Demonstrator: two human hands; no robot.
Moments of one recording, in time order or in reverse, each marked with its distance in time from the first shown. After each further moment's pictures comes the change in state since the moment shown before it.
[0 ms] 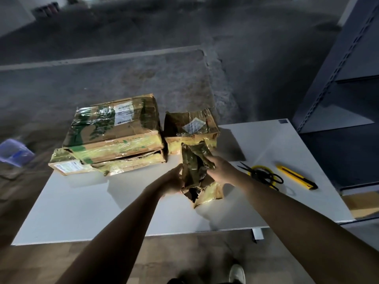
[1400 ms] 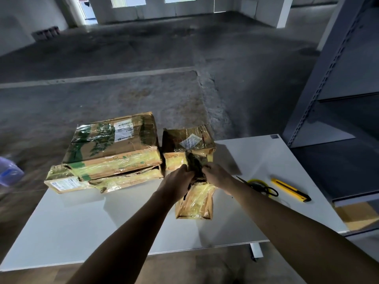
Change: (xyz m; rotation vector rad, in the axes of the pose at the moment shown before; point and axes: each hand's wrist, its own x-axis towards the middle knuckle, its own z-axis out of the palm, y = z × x) left_hand -0.002 0.028 -0.009 0.778 0.376 0.593; right_hand -0.011 -0.040 -0.010 0.214 0.119 0.008
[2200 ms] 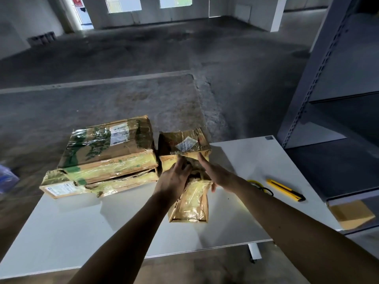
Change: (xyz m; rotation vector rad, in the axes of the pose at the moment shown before) left_hand -0.002 0.009 -0.007 0.190 0.345 0.056; right_hand -0.015 -0.011 -0.022 0.072 -0.188 0.074
